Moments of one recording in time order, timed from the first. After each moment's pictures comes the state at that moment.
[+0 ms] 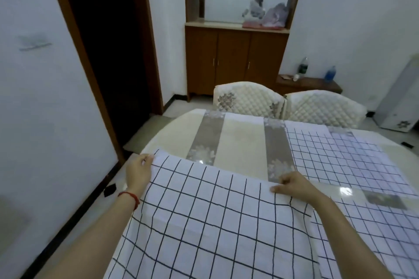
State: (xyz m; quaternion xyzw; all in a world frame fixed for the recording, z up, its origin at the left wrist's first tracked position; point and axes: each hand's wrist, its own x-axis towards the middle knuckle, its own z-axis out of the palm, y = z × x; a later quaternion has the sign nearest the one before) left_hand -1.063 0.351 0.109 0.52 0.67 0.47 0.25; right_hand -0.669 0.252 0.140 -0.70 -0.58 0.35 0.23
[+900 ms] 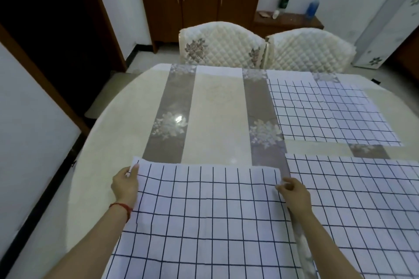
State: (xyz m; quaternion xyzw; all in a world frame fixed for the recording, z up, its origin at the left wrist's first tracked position) left_hand -1.009 0.381 -0.032 0.44 0.74 0.39 0.32; right_hand -0.631 0.220 -0.014 -0.86 -0.27 0.30 0.32
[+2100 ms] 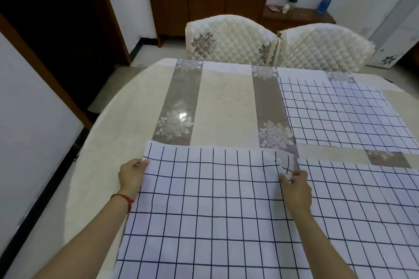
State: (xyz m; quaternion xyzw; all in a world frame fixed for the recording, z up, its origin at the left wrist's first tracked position) left_hand -1.008 0.420 -0.044 0.46 0.70 0.36 0.40; right_hand -0.643 0.268 -0.032 -0.88 -0.23 0.22 0.34
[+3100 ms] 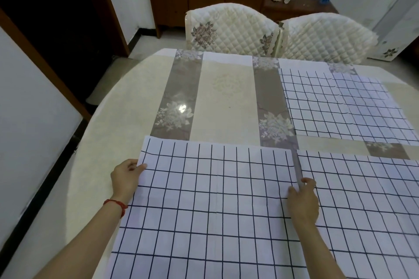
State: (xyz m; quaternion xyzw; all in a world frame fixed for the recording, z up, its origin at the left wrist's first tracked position) left_hand -1.024 0.391 -0.046 0.50 0.72 0.34 0.35; right_hand -0.652 0.226 -0.043 -0.91 -0.21 0.18 0.31
